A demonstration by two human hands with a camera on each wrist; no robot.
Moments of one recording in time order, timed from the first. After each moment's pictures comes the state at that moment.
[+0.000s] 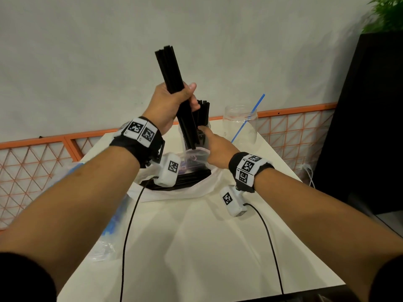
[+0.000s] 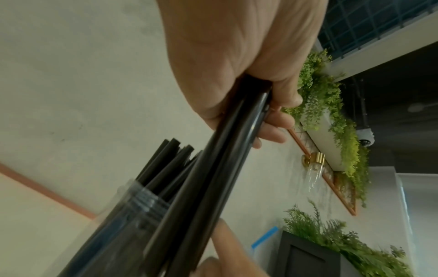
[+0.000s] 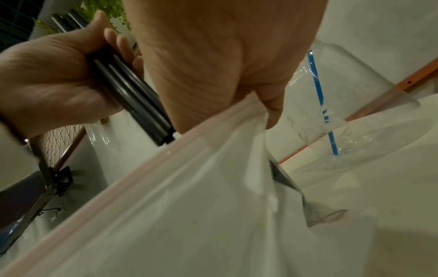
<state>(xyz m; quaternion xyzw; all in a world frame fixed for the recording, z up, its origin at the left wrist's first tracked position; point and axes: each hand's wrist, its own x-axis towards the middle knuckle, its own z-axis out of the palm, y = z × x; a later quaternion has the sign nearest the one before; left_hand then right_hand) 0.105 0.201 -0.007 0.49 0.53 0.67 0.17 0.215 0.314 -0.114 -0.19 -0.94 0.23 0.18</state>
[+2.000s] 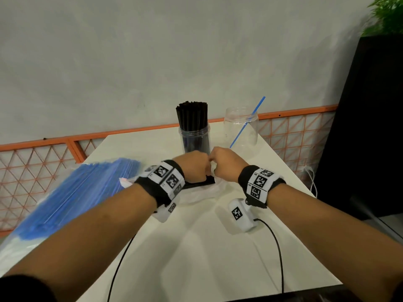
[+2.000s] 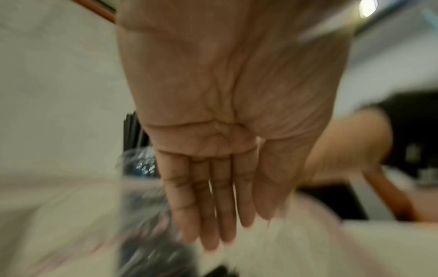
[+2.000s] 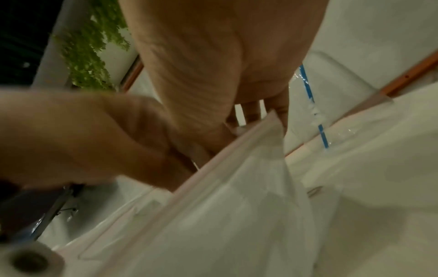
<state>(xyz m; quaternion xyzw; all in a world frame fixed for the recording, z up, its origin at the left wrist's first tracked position) 0.160 0.189 -0.082 0.62 0.78 -0.04 0.08 0.248 0.293 -0.120 -0.18 -0.96 0.19 0.14</state>
